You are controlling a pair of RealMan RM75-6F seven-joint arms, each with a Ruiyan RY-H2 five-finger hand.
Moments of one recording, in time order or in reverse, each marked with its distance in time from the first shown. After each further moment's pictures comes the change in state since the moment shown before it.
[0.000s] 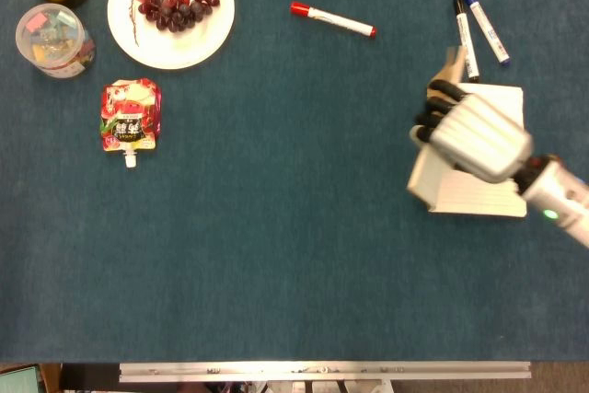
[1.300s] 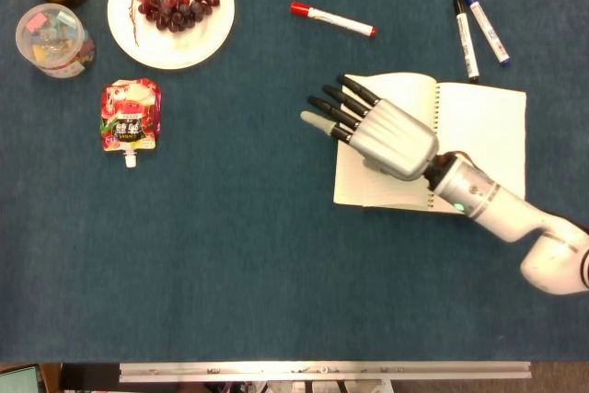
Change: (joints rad) left arm 0.004 -0.003 0.005 0.010 -0.009 -0.010 -0.007; right arm 0.095 -0.379 0.033 0.384 0.003 0.001 -0.006
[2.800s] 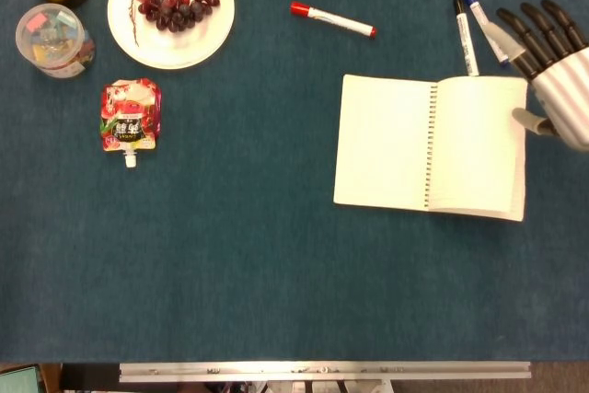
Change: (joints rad) left arm -0.012 0.000 -0.002 0.002 -0.003 -0.016 -0.001; right arm -0.257 0.510 0.066 -0.476 0.167 0.179 -0.085
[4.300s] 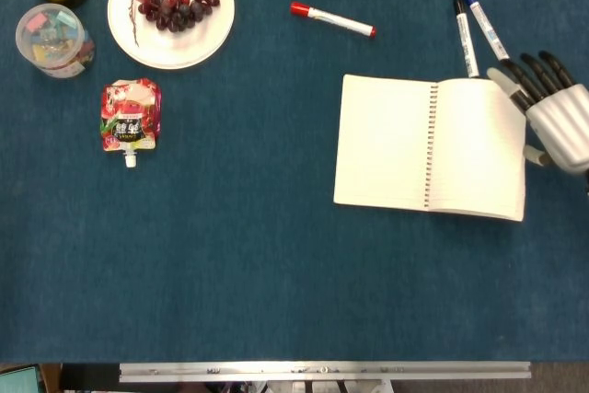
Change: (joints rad) left arm -0.001 -0.007 0.004 0.016 0.004 0.002 -0.017; right arm -0.045 -0.152 -0.064 0.253 0.005 -0.124 0.091
